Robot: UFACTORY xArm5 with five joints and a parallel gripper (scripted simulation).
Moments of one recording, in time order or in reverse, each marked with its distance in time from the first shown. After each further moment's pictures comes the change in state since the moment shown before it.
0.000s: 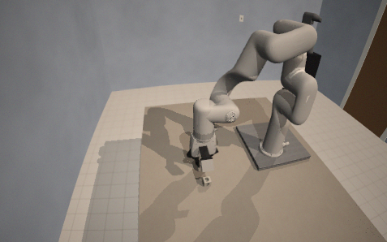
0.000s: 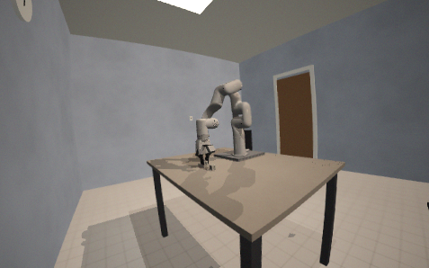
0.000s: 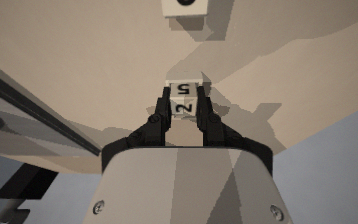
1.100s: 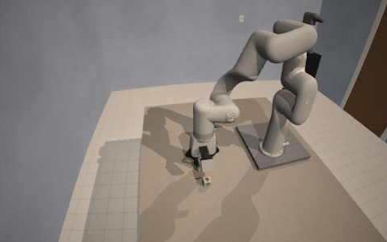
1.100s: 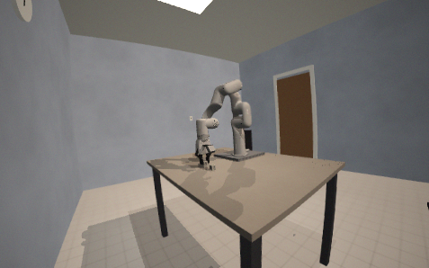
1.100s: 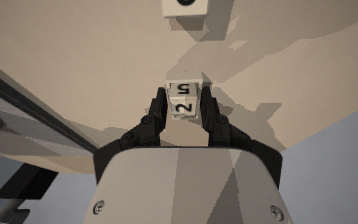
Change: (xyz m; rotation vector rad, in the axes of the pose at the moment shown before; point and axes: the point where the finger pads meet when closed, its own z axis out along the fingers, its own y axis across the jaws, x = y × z) arm 0.000 0.000 0.000 0.000 0.000 0.000
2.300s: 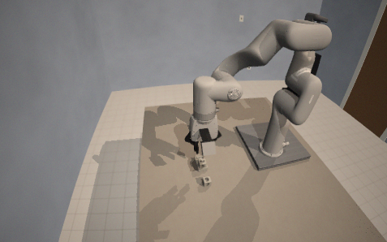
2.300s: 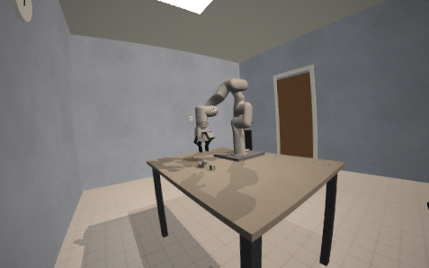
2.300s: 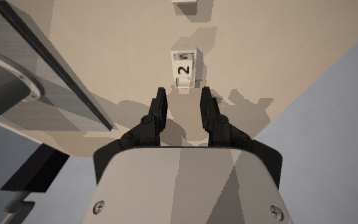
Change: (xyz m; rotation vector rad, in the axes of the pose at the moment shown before) arm 0.000 0.000 -0.084 0.000 0.000 0.000
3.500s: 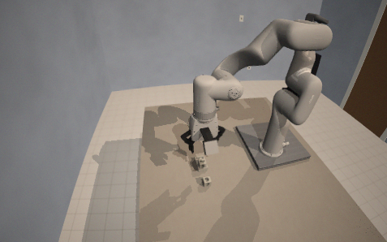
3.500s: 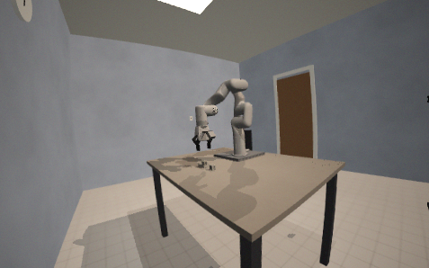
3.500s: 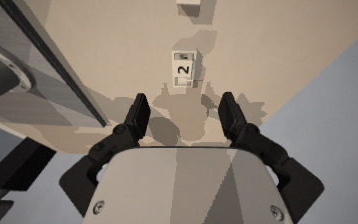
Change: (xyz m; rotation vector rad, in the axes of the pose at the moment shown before) arm 0.002 0.000 -0.005 0.000 0.000 -0.070
